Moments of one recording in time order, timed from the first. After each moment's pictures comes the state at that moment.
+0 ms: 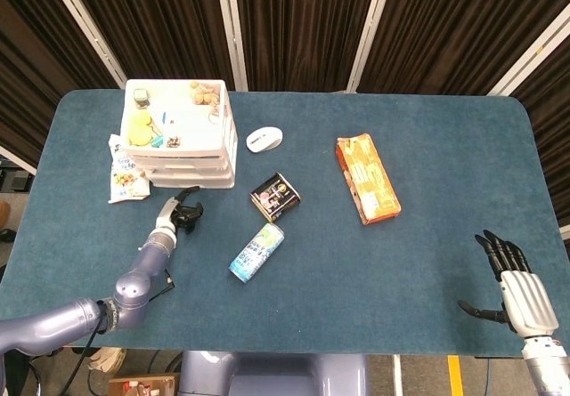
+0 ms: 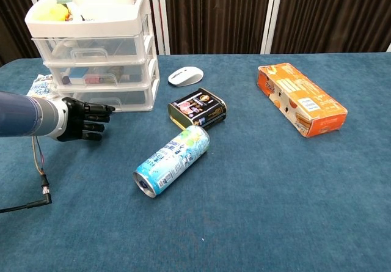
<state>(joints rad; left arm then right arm) -0.77 -1.67 -0.51 -1.36 0.07 0.73 -0.15 0.09 -1.06 0.01 -1.69 -1.52 1.39 0.19</state>
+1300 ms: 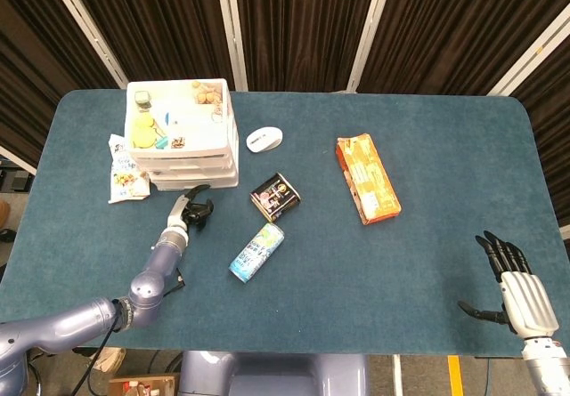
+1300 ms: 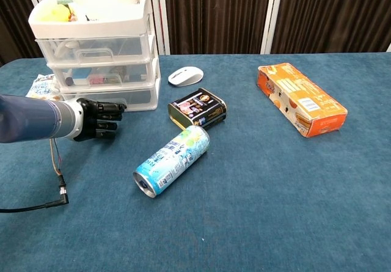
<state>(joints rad) -0.78 -1.75 -0.54 -1.29 0.15 0.73 -0.19 0.08 -1.06 0.01 -1.69 -1.52 1.39 0.19</state>
